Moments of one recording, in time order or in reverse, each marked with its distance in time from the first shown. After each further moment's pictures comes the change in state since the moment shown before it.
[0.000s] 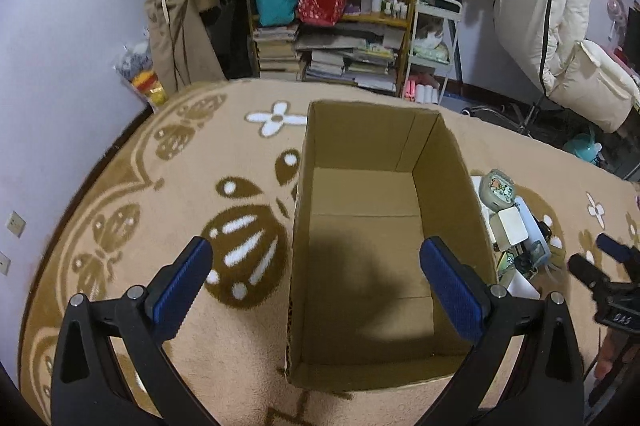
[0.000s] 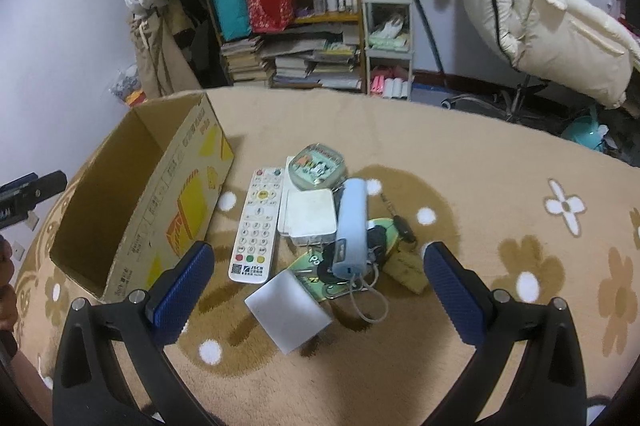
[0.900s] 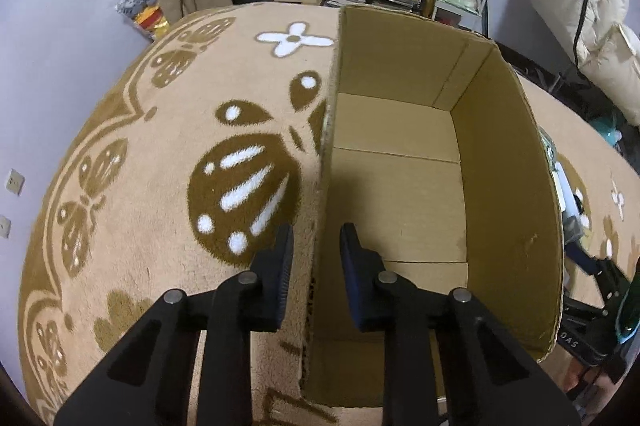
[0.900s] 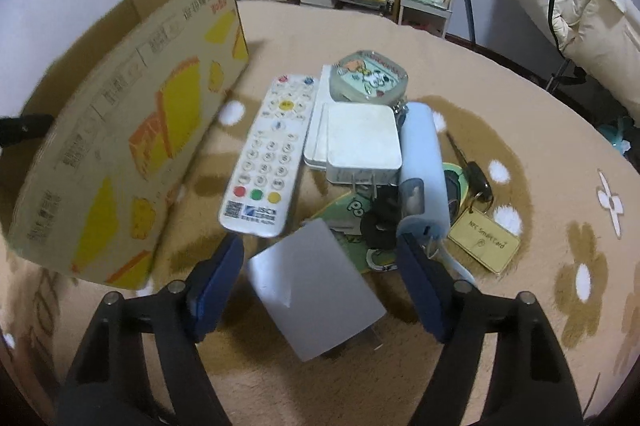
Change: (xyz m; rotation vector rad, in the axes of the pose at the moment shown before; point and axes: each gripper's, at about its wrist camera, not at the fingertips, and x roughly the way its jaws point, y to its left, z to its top) left arm 0.056 0.018 -0.020 -0.071 0.232 0.027; right arm 0.072 0.033 -0.038 -0.125 0.175 -0.011
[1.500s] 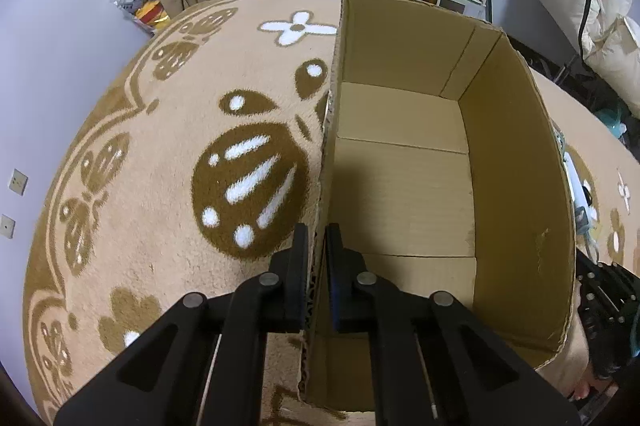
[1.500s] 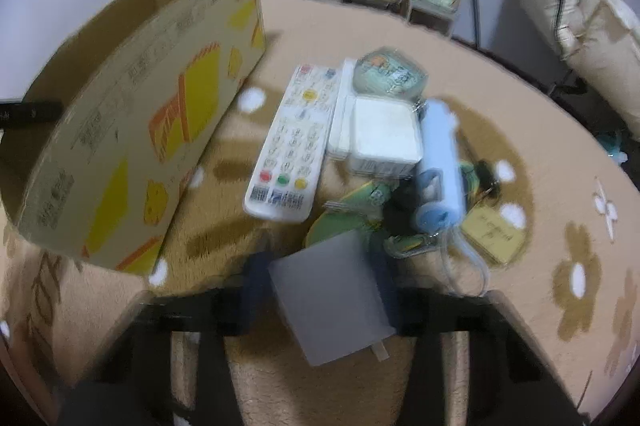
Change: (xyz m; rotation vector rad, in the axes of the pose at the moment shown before) left arm 0.006 0.001 -0.001 0.015 0.026 0.023; right arm -0.020 0.011 0.002 -0.010 -0.009 -0.011
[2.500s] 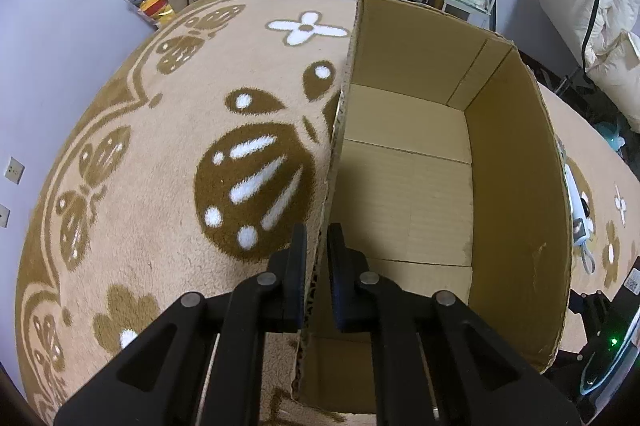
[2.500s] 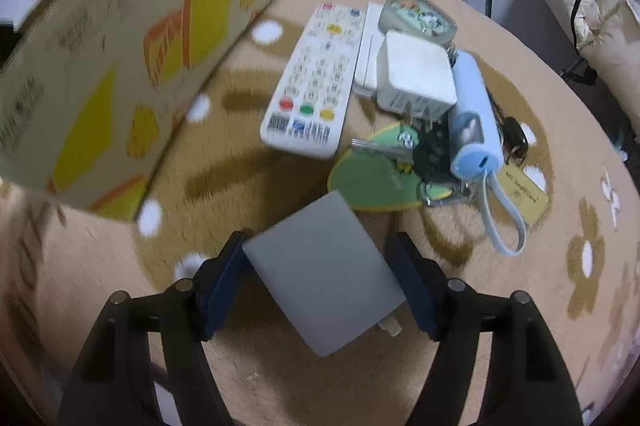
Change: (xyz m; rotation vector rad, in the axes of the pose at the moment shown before) left arm 0.002 0.009 0.000 -0.027 -0.006 -0.010; right arm 0.034 0.025 -0.029 -0.117 0.184 -0.064
